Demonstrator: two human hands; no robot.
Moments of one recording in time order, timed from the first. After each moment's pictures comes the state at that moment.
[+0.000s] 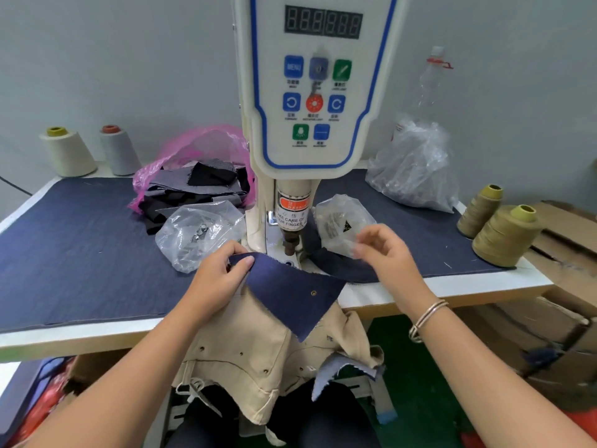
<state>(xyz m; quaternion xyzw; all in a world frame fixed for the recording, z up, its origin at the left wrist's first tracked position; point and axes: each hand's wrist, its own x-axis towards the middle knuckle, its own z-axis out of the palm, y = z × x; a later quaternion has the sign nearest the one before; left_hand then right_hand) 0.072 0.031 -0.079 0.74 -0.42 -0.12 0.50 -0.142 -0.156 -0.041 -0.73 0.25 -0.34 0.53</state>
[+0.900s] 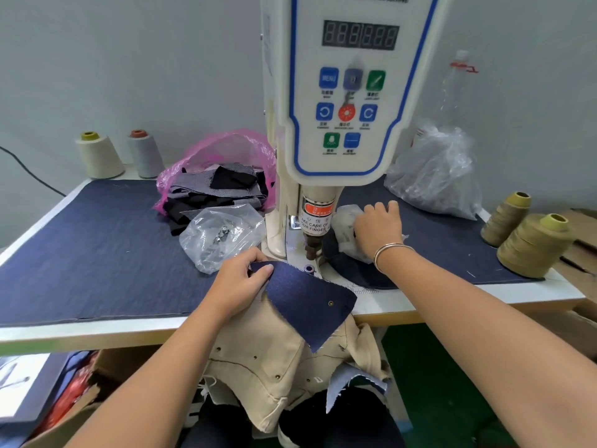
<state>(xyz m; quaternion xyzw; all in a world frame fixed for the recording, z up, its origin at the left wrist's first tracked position) 0.075 0.032 -0.079 0.77 -0.42 -0.12 0.46 -0.045 -0.210 -0.043 -0.90 0.36 -0.03 -0.25</state>
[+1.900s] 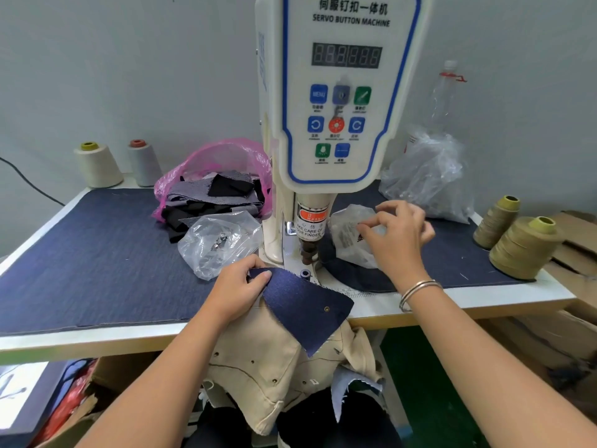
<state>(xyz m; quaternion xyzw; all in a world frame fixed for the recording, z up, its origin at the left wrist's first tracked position) 0.073 0.032 -0.077 0.78 -0.42 -0.12 0.44 -0.099 -0.165 -0.016 -0.83 0.38 -0.39 0.13</state>
